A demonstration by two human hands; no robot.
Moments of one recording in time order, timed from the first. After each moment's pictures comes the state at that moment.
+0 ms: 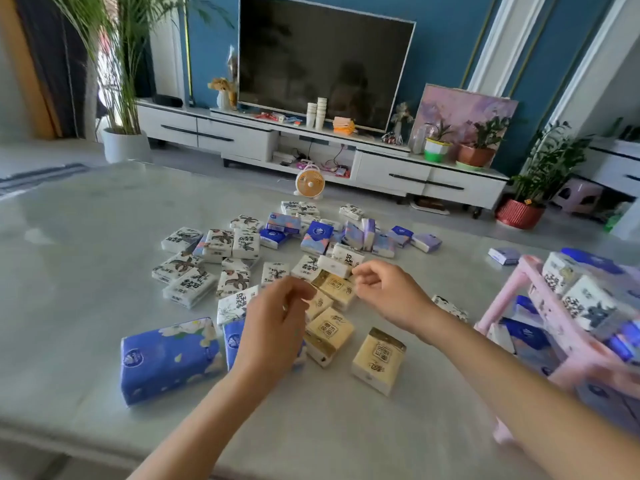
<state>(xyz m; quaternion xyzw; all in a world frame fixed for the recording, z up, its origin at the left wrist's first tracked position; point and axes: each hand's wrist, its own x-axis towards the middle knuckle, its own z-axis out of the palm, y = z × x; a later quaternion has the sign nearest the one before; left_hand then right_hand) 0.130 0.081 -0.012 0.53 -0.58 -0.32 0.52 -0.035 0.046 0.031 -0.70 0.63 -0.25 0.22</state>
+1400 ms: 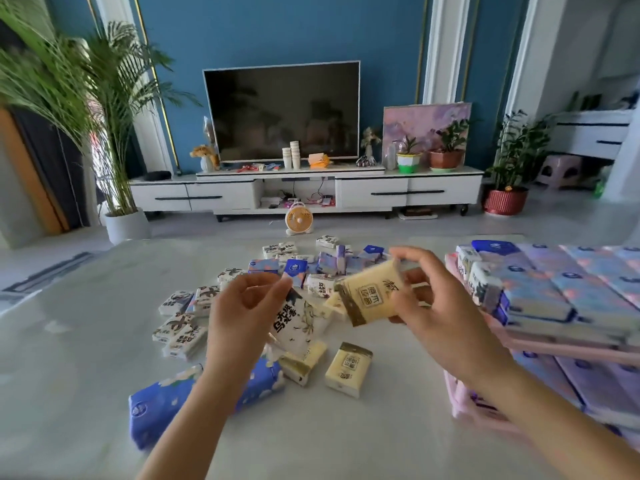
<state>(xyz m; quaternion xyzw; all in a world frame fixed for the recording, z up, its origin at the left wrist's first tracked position) 0.111 0.123 0.076 0.49 -0.52 -0.37 0.59 -0.089 0.173 0.089 -0.64 0.51 -0.52 0.23</state>
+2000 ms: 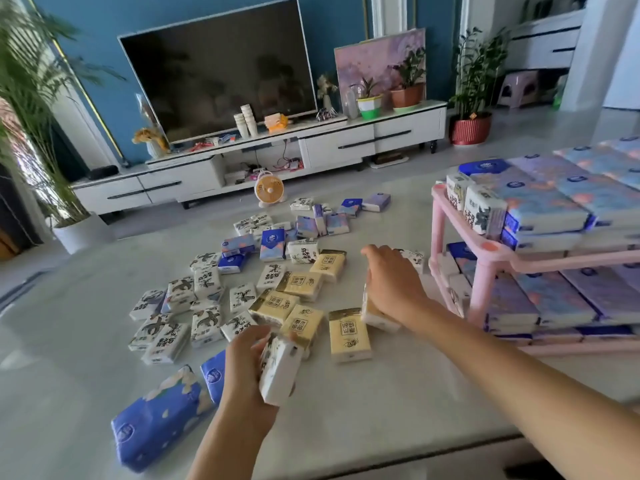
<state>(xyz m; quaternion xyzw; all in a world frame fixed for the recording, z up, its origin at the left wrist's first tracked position) 0.113 0.112 0.004 0.49 -0.26 -0.72 0.42 -0.092 0.063 -0.014 -0.63 0.74 -0.23 -0.04</state>
